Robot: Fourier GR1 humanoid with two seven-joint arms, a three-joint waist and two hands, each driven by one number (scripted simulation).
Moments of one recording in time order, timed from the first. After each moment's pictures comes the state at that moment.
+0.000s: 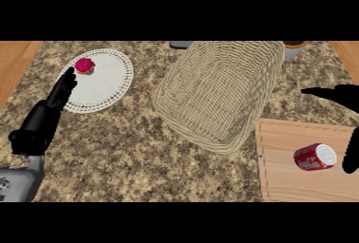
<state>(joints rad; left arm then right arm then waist) -0.18 0.43 -0.09 -1.55 0.02 0.08 -0.02 -0.47 -0.85 0.23 -1.57 0.02 0.82 0.71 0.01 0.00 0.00</state>
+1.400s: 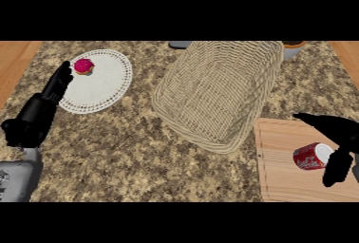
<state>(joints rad) -0.23 0.35 0.05 -1.52 -0.07 -0.05 0.00 -0.24 -0.65 0.16 -1.47 0.57 0.74 0.34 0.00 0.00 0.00</state>
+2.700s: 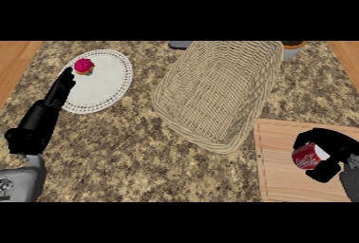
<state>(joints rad) -0.19 0.27 0.10 -1.57 -0.14 -0.11 0.00 -0.18 -0.52 0.06 -1.29 0.82 0.66 0.14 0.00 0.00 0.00</state>
